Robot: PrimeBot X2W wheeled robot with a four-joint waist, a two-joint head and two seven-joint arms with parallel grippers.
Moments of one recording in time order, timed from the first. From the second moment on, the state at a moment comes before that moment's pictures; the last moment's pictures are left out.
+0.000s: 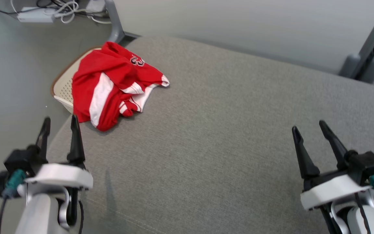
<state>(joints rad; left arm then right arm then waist) -0.26 0.11 0.02 0.36 -0.26 0.00 -0.26 -0.12 -0.08 0.07 0.06 0.13 0.13 -0.12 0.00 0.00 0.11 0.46</state>
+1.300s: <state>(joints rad) -0.91 0.36 0.06 0.97 -0.30 -0.01 -0.26 -0.28 -0.12 0.11 0.02 0.13 0.13 -0.12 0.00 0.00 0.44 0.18</state>
